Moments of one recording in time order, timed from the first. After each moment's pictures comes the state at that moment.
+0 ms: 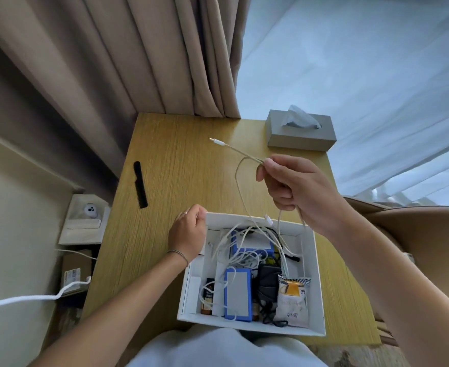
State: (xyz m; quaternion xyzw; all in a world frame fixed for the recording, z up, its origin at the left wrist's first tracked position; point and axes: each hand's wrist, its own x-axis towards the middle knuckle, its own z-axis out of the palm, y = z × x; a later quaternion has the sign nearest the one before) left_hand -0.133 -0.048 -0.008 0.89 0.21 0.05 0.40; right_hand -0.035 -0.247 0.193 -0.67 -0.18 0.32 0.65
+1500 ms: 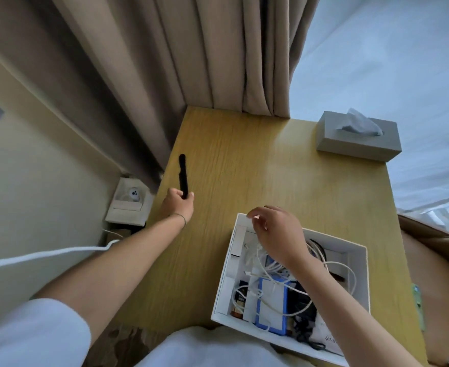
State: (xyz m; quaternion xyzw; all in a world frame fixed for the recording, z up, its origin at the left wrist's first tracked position) left_hand -0.114 0.083 -0.048 0.77 0.51 0.01 0.38; right_hand -0.074 -0.172 0.062 -0.91 -0.30 0.10 0.26
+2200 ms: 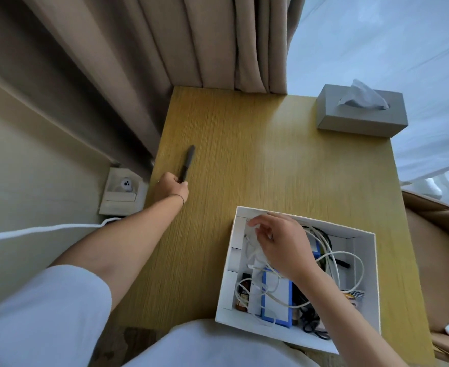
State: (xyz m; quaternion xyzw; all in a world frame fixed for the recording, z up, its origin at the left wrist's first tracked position) left_hand -0.078 0.107 -0.066 0.78 0.54 -0.04 0.32; right_hand -0.096 -0.185 0.047 -0.91 -0.25 0.16 0.29
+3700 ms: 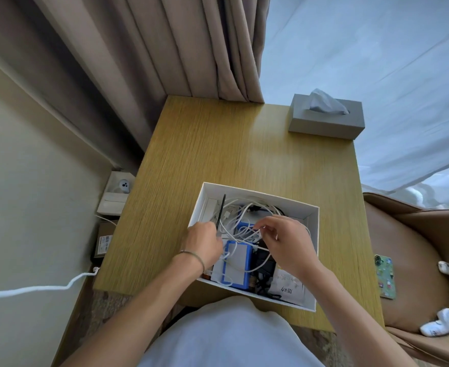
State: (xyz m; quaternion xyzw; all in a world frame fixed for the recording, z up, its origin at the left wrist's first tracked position) left_hand -0.199 -0.123 0.036 0.94 0.26 -0.16 0.18; right_hand -0.119 -0.310 0.055 -0.90 -0.29 0.13 0.30
